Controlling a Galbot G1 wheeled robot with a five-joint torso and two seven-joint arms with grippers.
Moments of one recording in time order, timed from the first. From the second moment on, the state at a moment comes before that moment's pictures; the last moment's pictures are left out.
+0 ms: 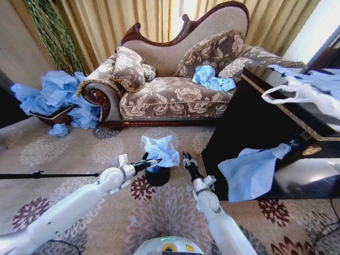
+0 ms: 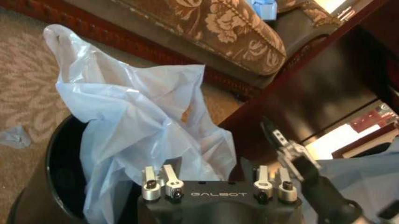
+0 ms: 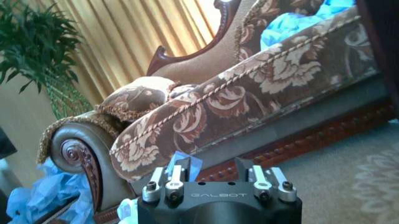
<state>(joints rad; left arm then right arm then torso) 0.80 -0.62 0.11 -1.91 -1.54 0.33 -0.09 -1.05 1.30 0.16 1.65 0.69 0.13 0.02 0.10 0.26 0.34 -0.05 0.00</state>
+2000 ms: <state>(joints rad) 0.68 -0.90 0.23 -1.65 -1.37 0.23 -0.21 -0.64 1.23 -0.05 1.46 0.78 -0.23 -0.04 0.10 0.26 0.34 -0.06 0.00</state>
